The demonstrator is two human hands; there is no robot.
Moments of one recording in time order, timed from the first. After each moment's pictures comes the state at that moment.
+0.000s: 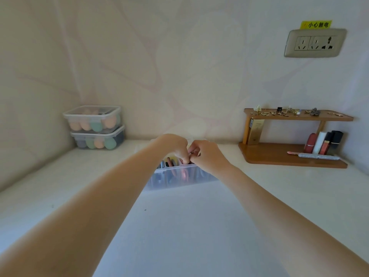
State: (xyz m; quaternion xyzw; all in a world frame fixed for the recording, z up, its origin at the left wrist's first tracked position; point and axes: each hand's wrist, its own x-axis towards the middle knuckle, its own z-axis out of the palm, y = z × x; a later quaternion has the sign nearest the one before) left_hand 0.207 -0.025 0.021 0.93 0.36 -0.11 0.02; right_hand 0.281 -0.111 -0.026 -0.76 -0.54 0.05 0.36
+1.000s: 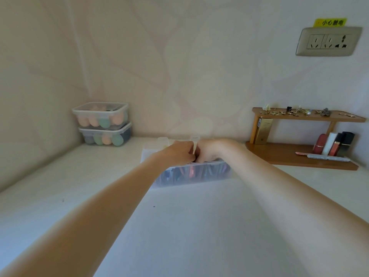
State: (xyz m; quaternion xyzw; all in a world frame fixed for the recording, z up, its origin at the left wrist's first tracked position) left_hand 0.179 -0.022 -0.011 0.94 0.31 0.05 0.15; right_hand 0.270 -0.083 0.008 -0.83 -0.54 0.12 -0.02
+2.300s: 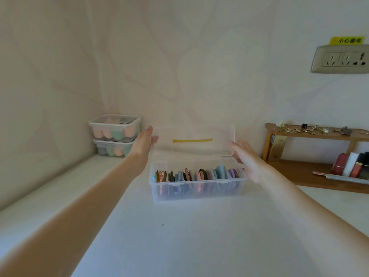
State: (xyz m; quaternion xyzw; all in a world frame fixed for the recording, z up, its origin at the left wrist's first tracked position) left_hand 0.125 0.055 0.003 0.59 0.36 0.45 0.57; right_hand 0.334 -0.104 -0.010 -0.69 -0.31 0.30 0.58
